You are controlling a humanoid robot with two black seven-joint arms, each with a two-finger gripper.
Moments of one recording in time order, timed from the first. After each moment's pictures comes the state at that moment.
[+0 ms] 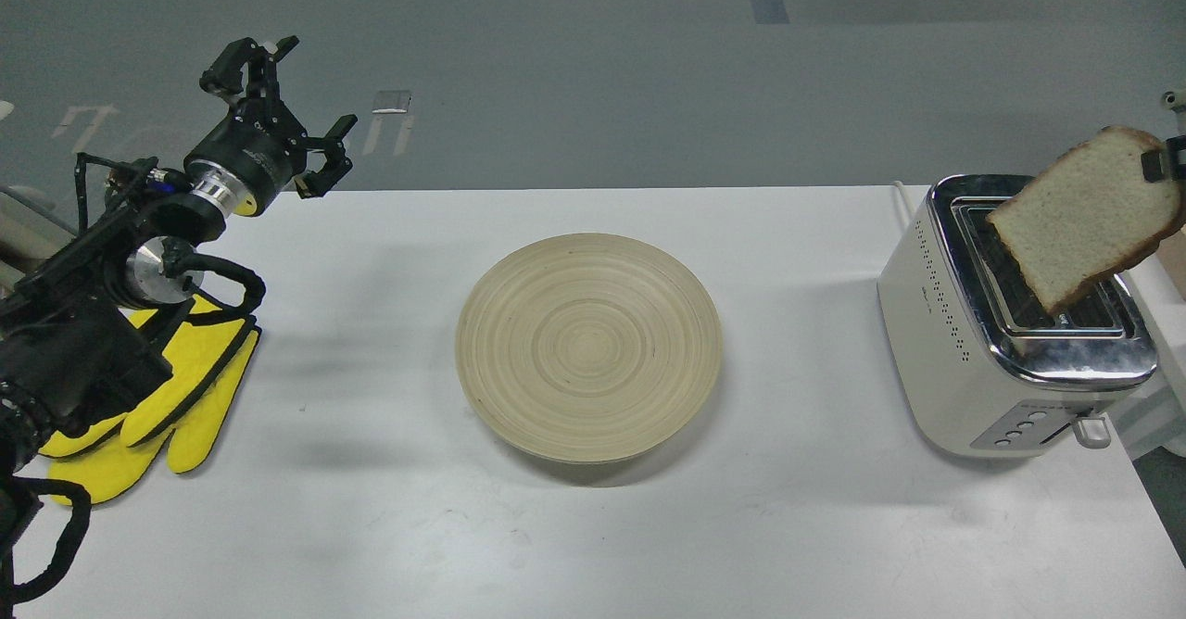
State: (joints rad) left arm -0.86 0.36 -0.66 -0.50 0.00 -0.49 -0.22; right arm 2.56 -0.97 -1.40 1.55 -0.87 0.49 0.07
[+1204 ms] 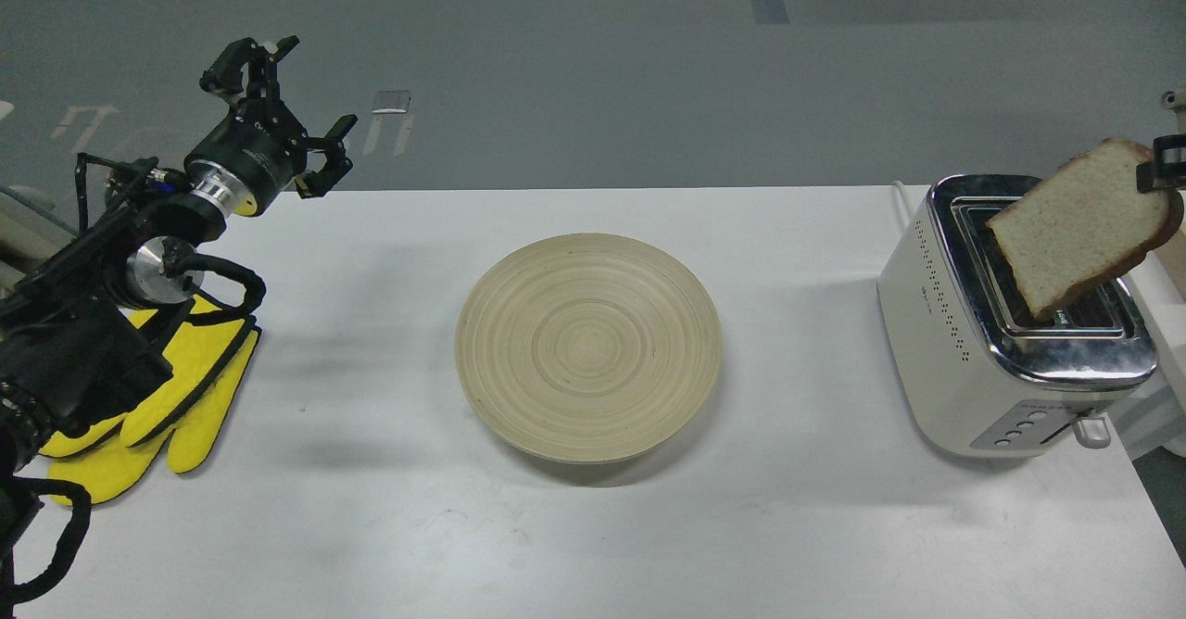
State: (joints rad) left arm -0.86 0.36 -0.66 -0.50 0.00 -0.49 -0.22; right arm 2.52 -0.94 -1.39 1.54 -0.74 0.49 -0.01
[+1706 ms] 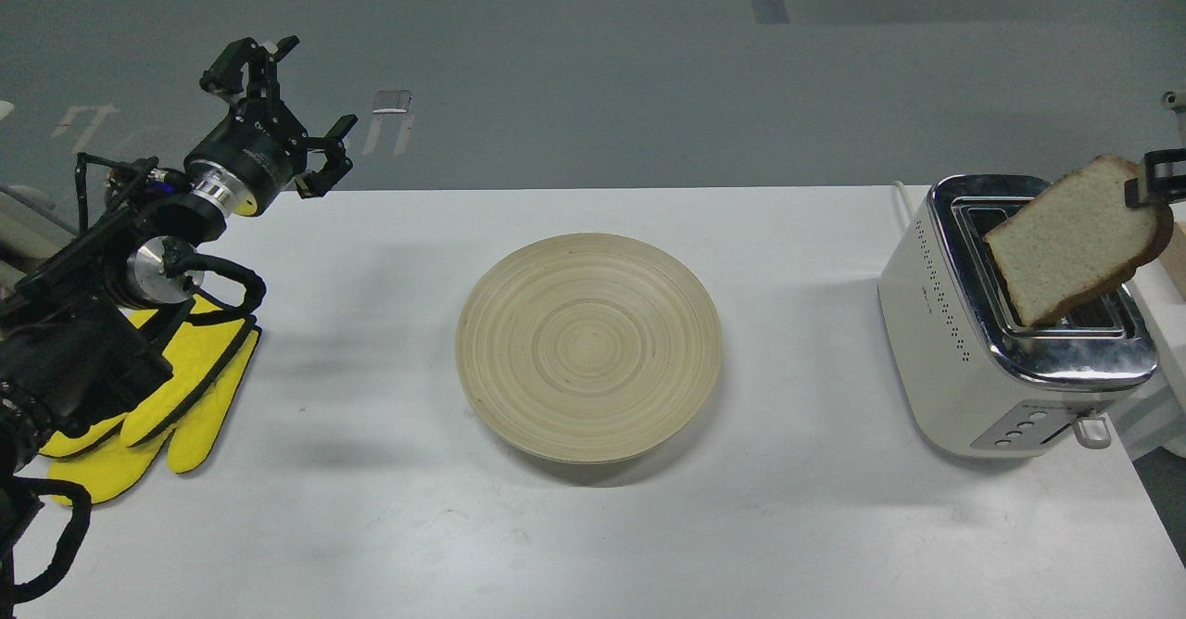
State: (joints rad) left arm -0.86 0.36 -0.66 -0.50 0.00 -0.49 -0.22; right arm 2.49 -0.93 -1.38 1.54 -0.73 0.49 -0.01
